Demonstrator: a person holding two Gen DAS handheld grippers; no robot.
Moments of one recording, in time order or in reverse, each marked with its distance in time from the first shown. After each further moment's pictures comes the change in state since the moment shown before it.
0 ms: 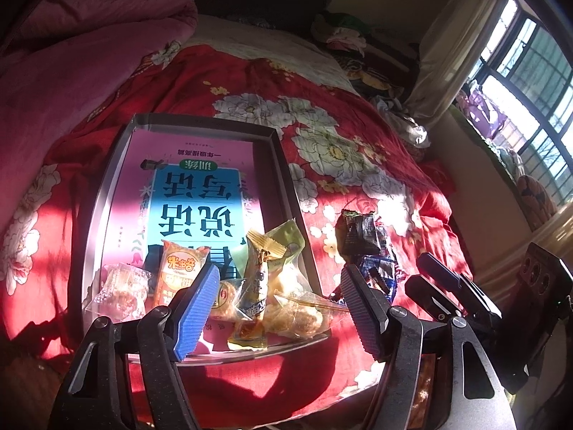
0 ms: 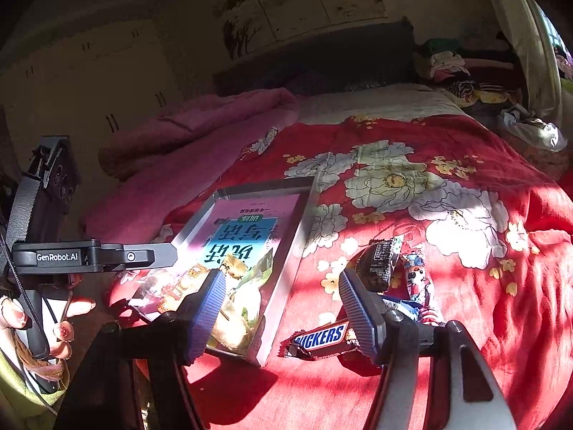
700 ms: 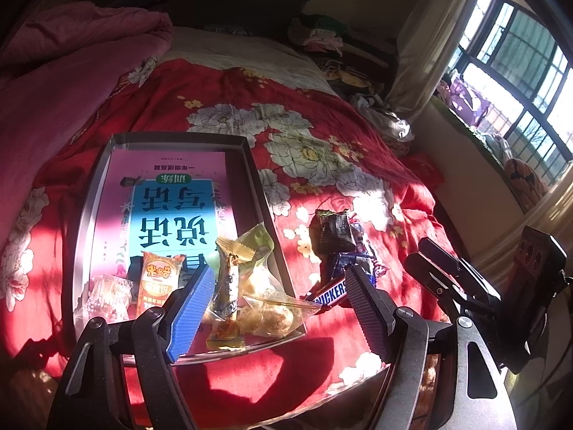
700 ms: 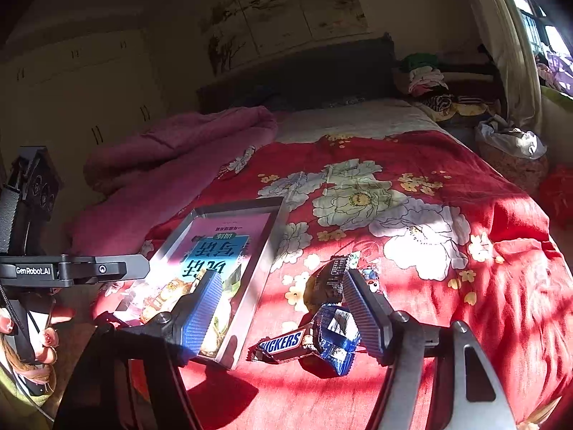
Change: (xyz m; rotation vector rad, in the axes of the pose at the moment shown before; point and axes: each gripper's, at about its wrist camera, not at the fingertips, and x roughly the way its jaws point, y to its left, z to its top) left arm -0.011 -0.027 -0.003 0.081 -0.021 -0.035; right arm -0.026 -0.021 0.004 0.016 -0.061 -0.075
